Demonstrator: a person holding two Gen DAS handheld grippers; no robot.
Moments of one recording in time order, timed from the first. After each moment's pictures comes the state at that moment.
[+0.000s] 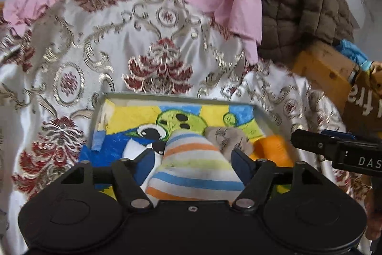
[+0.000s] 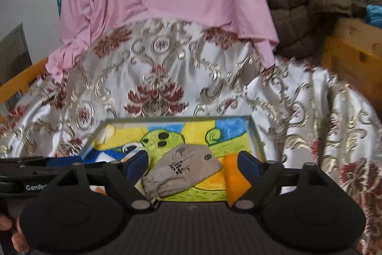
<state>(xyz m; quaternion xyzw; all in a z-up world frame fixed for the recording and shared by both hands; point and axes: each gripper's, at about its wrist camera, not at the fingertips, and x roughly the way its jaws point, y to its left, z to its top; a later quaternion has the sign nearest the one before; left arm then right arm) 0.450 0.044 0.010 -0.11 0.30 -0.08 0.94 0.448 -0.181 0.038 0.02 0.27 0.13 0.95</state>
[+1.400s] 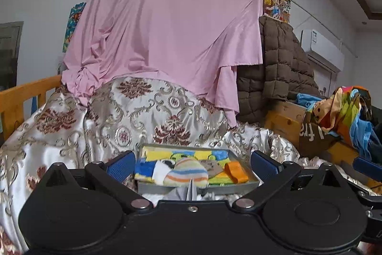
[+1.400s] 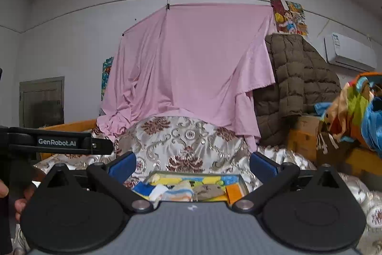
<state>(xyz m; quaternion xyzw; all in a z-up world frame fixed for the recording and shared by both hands) 0.127 0.036 0.091 -0.08 0.11 -0.03 0.99 0.096 -0.189 0.067 0.00 0.02 0.13 0.99</state>
